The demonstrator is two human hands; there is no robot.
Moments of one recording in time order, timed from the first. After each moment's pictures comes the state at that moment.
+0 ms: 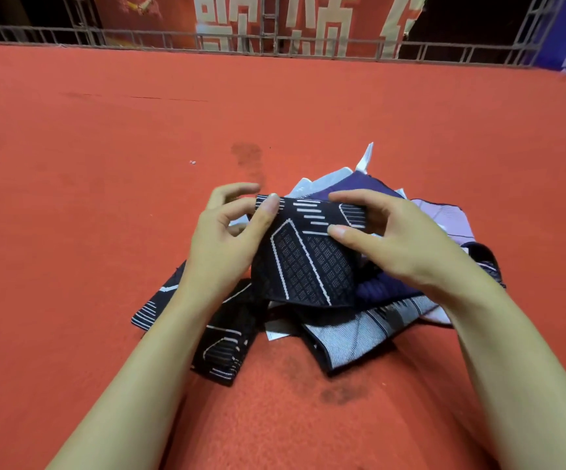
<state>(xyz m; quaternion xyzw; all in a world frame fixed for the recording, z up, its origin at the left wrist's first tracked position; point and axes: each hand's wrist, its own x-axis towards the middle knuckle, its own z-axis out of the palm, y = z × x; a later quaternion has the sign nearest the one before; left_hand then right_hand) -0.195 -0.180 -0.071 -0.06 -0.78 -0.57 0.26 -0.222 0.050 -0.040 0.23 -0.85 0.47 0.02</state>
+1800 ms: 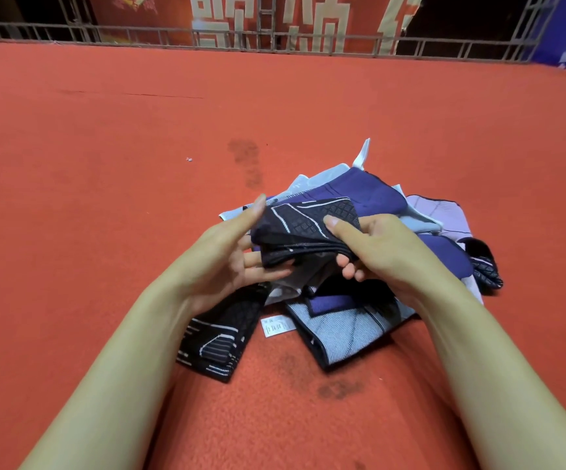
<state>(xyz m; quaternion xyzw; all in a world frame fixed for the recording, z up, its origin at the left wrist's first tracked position) -0.192 -0.187 -0.069 -0.01 -0.58 -0.81 -0.13 -0.218 0.033 -0.055 0.06 -0.81 0.58 -0.08</state>
